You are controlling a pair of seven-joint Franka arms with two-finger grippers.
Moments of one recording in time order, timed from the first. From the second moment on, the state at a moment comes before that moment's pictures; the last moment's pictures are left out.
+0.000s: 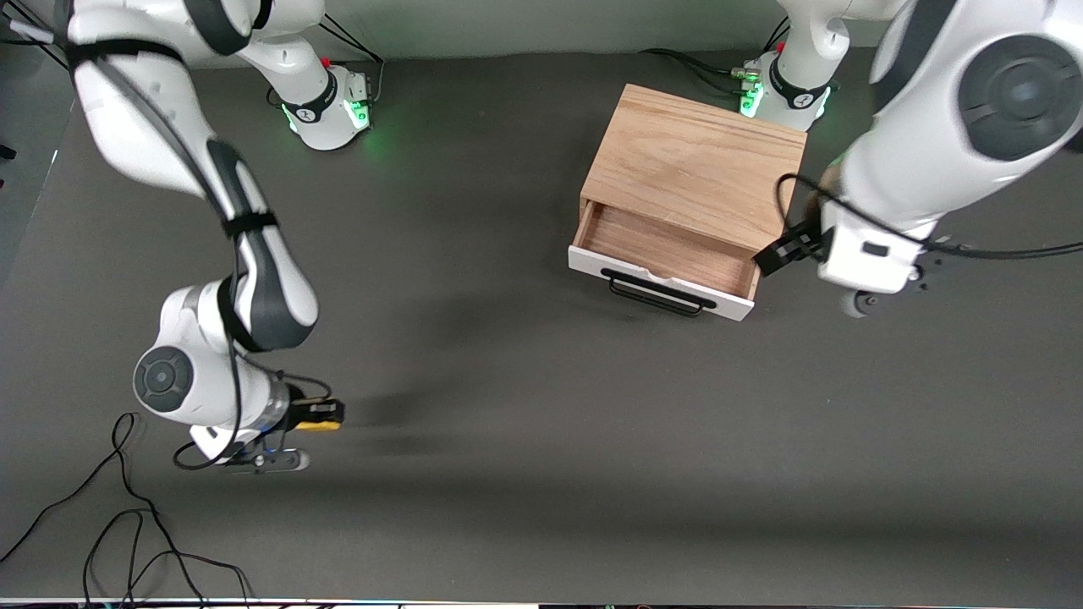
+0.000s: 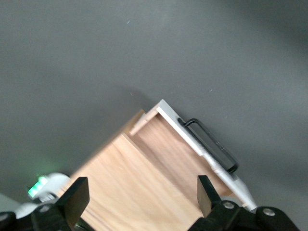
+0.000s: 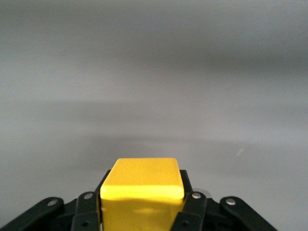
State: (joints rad) left arm -0.18 0.28 -0.17 -1.22 0.02 1.30 -0.73; right arm 0.20 0.65 0.03 -1.33 0.03 1.95 0.23
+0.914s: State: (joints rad) left arm -0.03 0.04 -0.15 -1.57 0.02 1.54 -0.19; right arm 0.84 0.69 0.05 -1.03 0.03 1.87 1.30
